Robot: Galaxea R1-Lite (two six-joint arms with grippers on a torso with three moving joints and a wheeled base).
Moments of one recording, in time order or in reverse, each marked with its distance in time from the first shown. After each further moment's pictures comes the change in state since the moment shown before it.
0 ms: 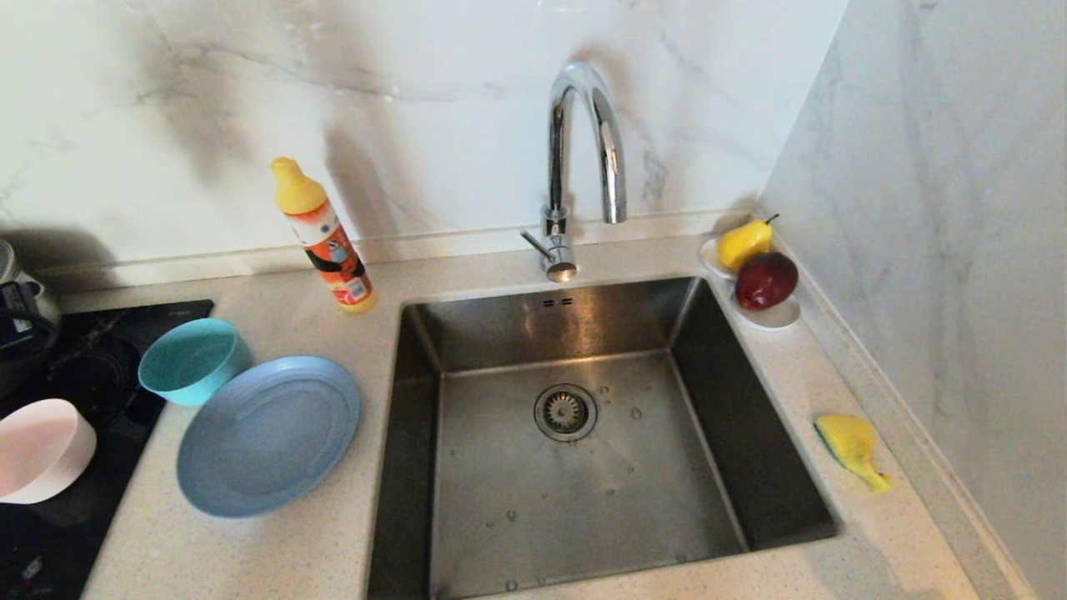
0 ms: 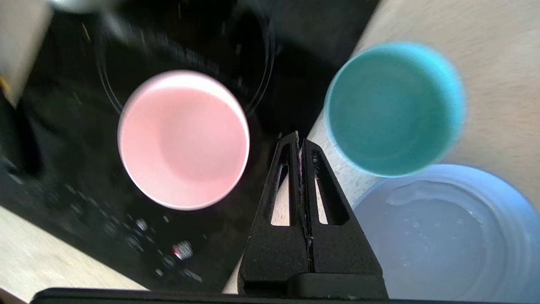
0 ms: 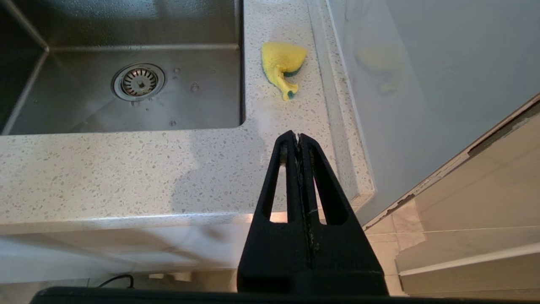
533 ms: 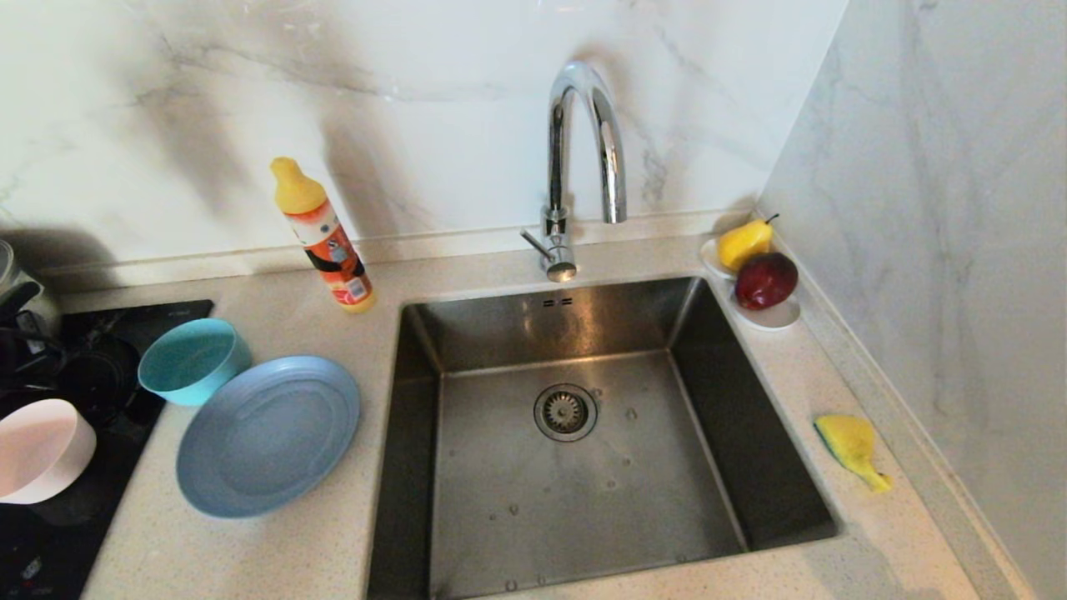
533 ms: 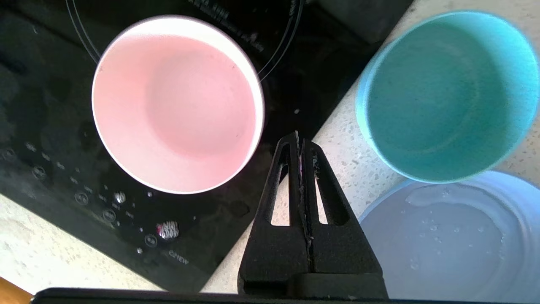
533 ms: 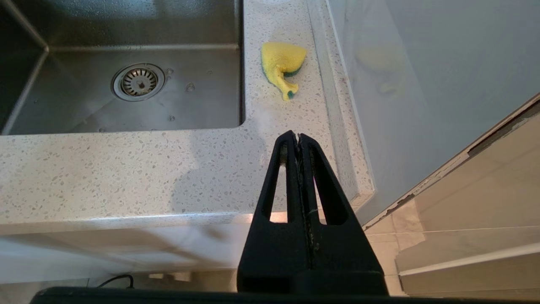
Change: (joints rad) left arm 0.053 0.117 -0.066 0.101 -0.054 -0.073; right arm 0.000 0.000 0.000 0.000 0.000 0.000
